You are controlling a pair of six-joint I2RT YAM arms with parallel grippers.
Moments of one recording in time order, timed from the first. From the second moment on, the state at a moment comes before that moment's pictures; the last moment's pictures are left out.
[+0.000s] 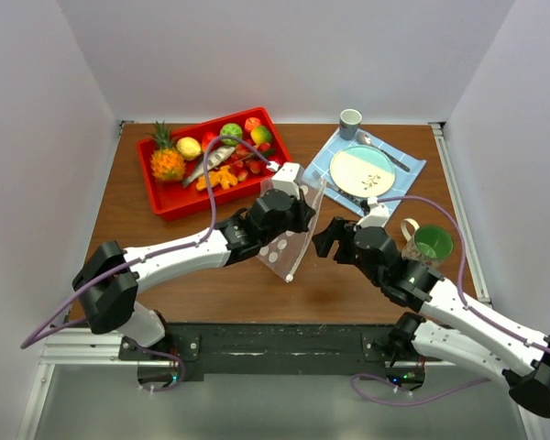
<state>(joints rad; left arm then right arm) -0.96 1.52 1.07 0.11 -0.26 -0.58 0.85 0.79 0.63 -0.32 0.41 0.77</state>
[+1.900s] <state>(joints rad) -0.86 1.47 1.15 0.00 -0.07 -0.66 0.73 1.13 1.17 -0.63 0.49 0.61</state>
